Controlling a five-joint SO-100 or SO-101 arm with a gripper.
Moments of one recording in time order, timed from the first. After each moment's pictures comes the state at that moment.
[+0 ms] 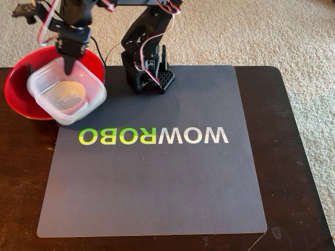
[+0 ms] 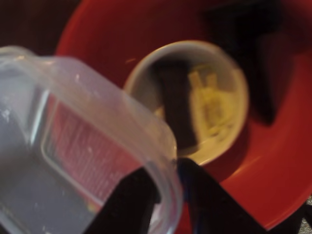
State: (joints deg) arm 67.2 134.3 114.1 80.2 58.2
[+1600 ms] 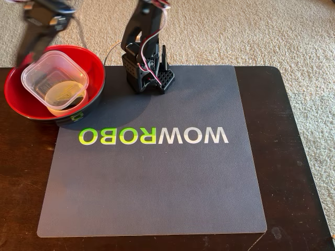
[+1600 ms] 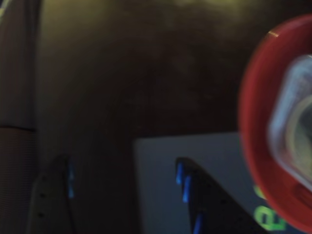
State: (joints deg) arm 46.3 110.4 64.0 81.4 30.7
